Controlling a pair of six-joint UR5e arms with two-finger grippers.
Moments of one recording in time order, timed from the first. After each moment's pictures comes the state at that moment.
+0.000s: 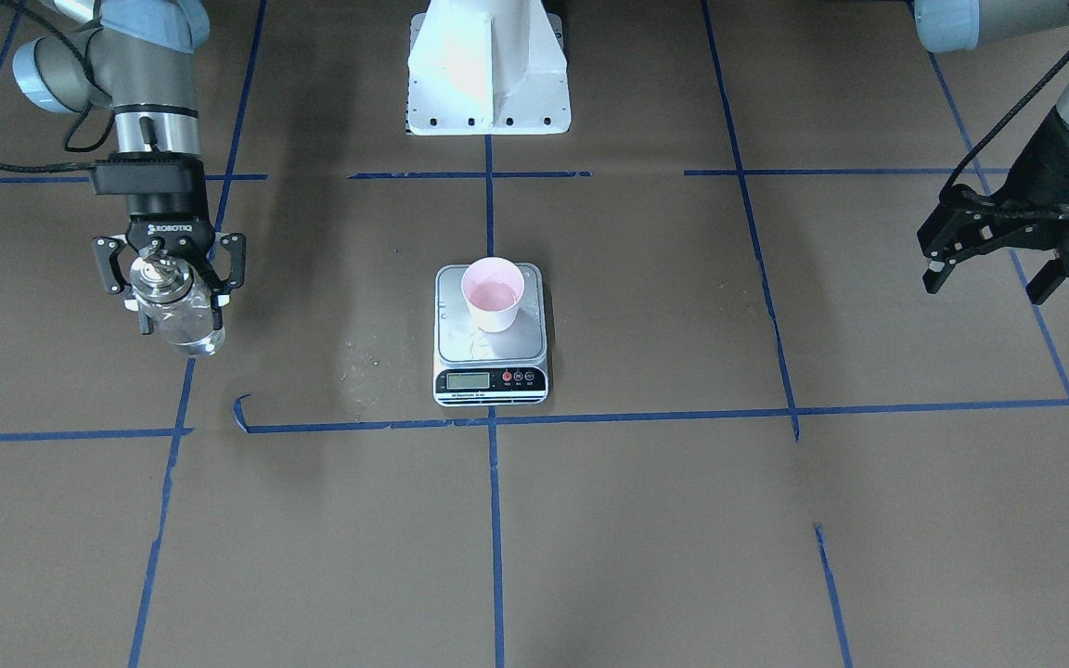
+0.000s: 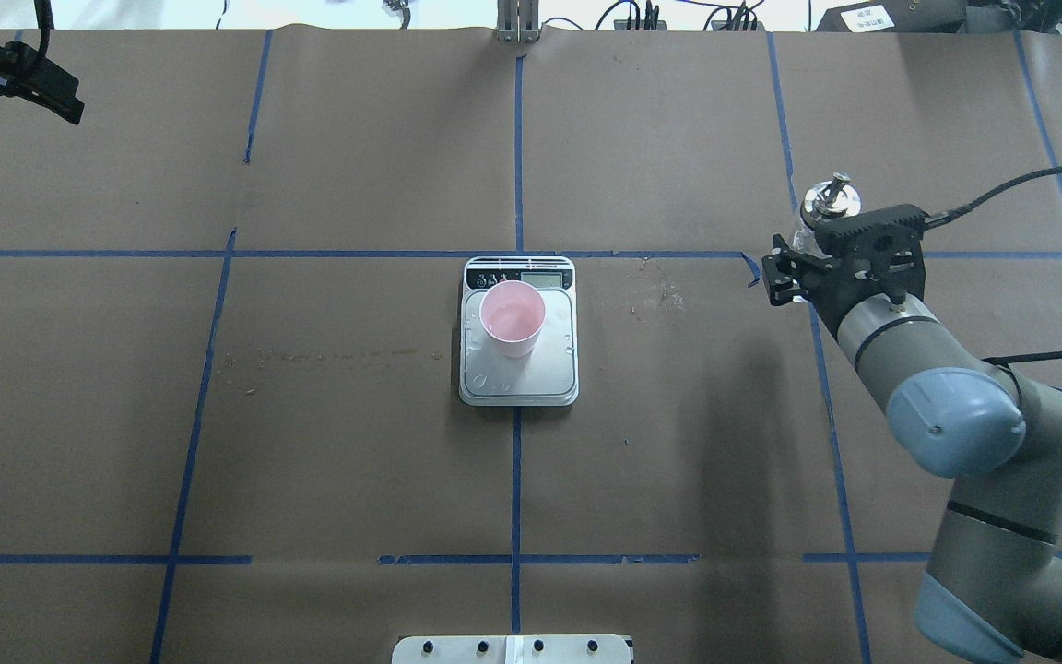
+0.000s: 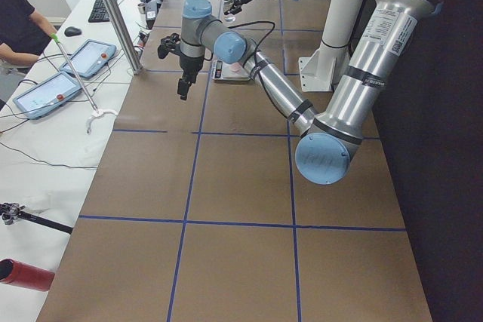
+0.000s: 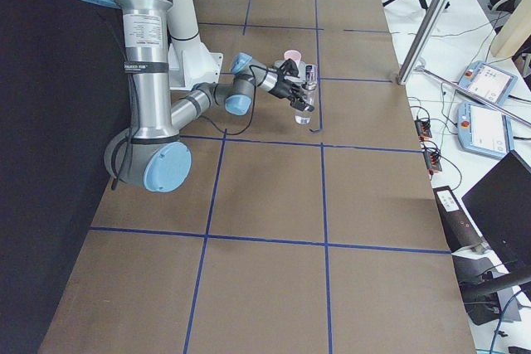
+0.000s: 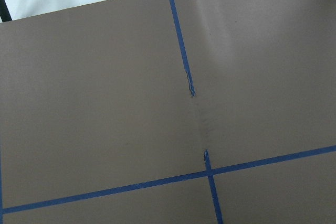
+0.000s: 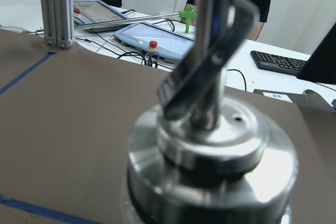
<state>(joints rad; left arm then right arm) -1.18 -1.96 -1.95 -1.42 -2.12 -0.46 0.47 -1.44 1.97 -1.07 0.96 0.90</state>
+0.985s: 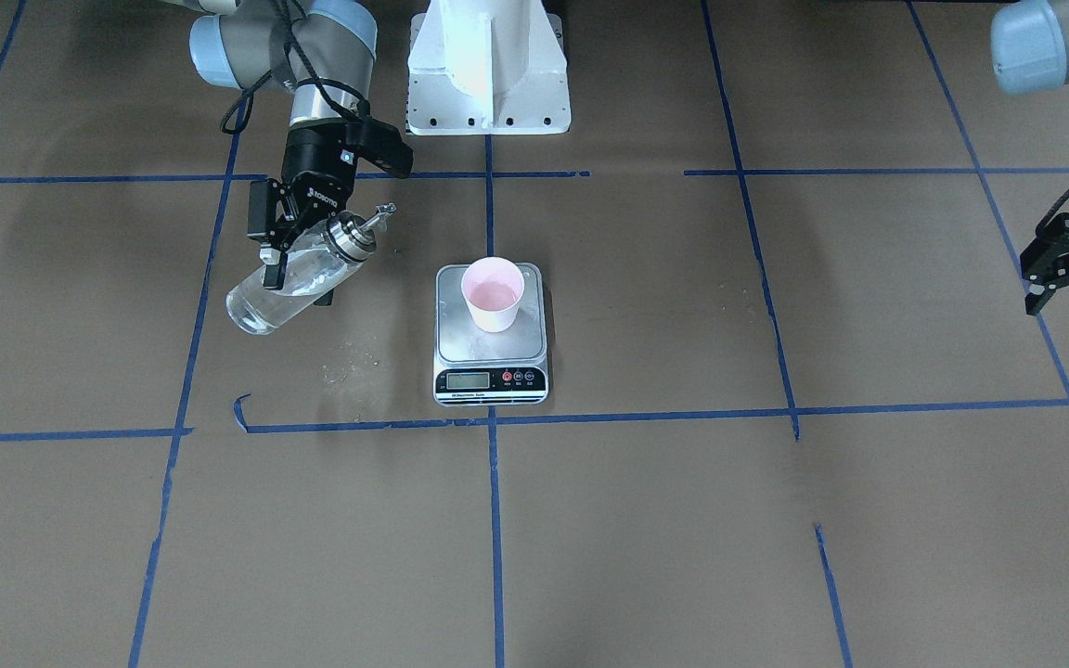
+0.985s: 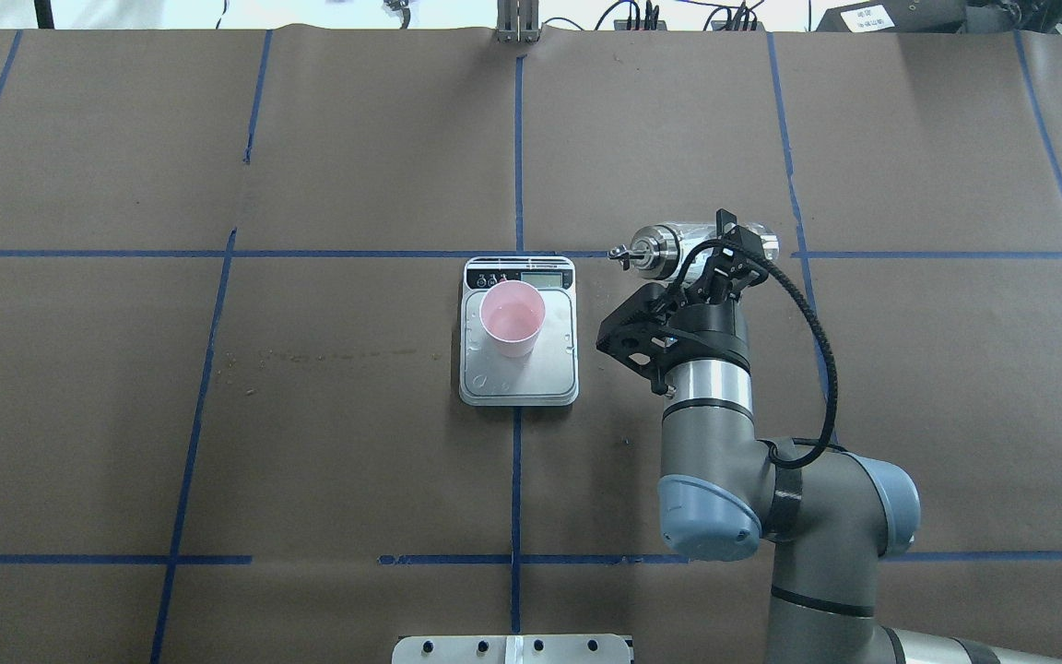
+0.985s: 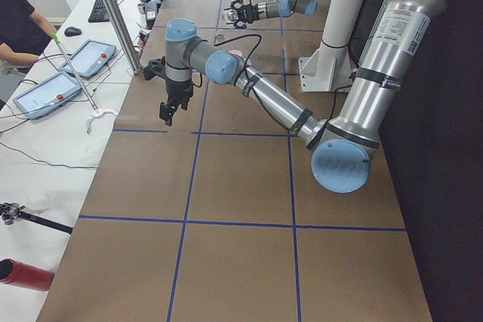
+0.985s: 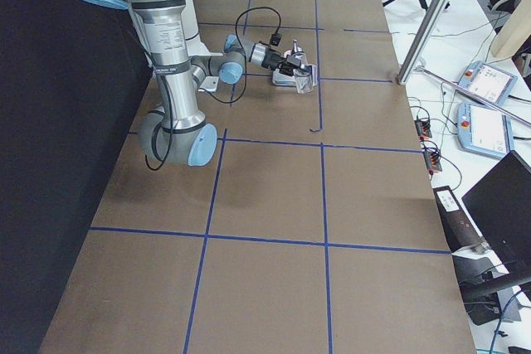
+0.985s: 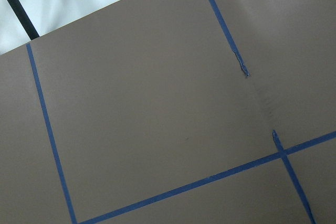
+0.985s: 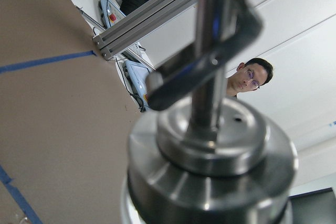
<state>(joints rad) -1.31 -1.89 -1.84 -1.45 -2.12 -0.06 0.25 -1.21 1.85 -1.45 0.40 0.36</state>
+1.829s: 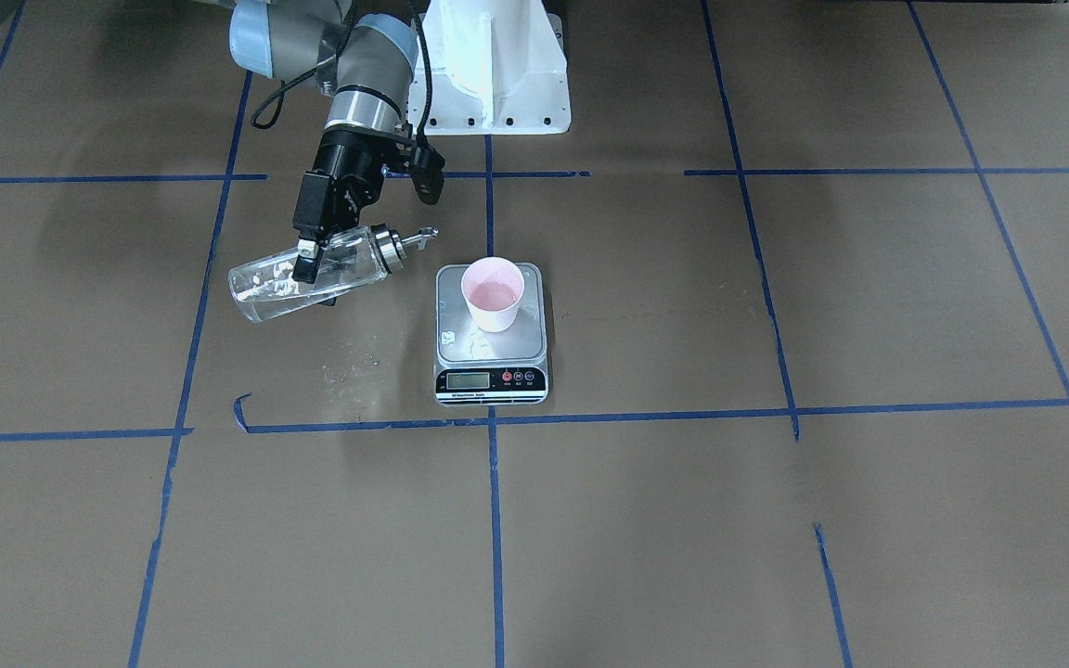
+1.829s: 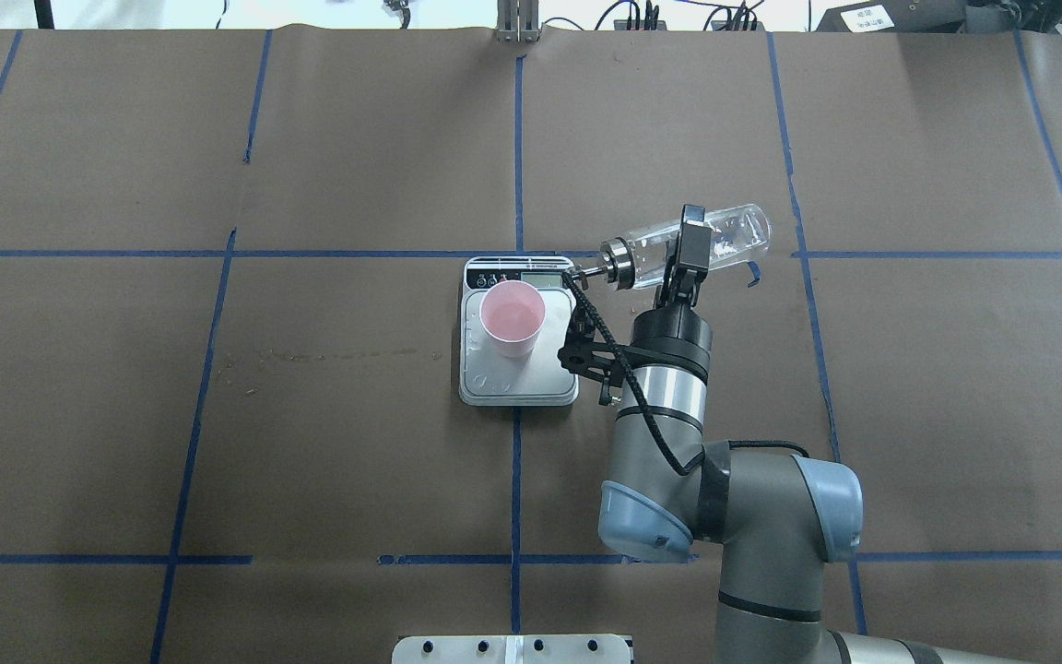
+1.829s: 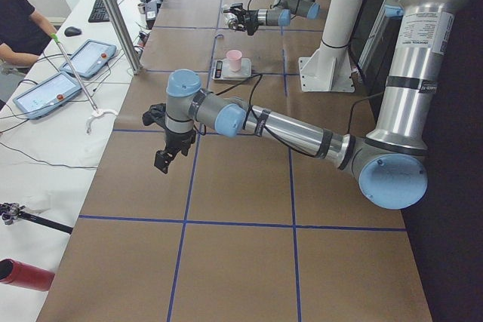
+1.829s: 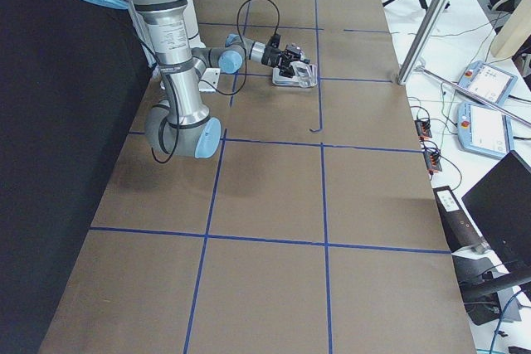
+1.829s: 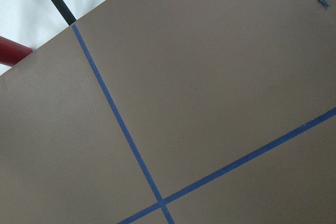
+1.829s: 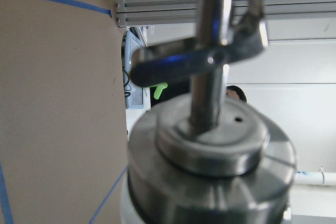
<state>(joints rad) -1.41 -1.70 -1.73 -1.72 -2.13 0.14 0.24 -1.10 1.80 -1.76 0.30 0.22</state>
